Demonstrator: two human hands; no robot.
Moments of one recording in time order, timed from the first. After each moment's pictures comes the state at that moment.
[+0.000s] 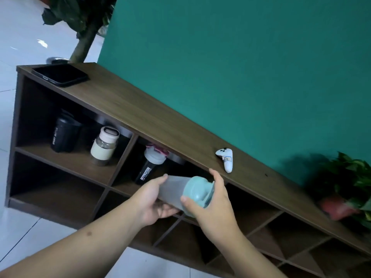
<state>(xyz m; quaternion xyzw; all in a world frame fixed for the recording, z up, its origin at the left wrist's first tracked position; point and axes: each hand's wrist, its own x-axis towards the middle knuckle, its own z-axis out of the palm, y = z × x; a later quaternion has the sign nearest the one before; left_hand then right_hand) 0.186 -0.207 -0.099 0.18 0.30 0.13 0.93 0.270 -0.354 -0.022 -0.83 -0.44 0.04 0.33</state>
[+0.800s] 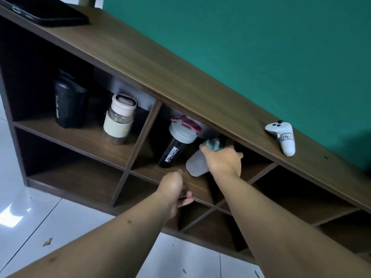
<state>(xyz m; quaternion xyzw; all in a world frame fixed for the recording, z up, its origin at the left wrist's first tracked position) 0.257 -0.158 -0.199 0.24 0.43 0.15 0.86 0.375 -0.176 -0.124 -0.95 -0.17 -0.01 0.26</state>
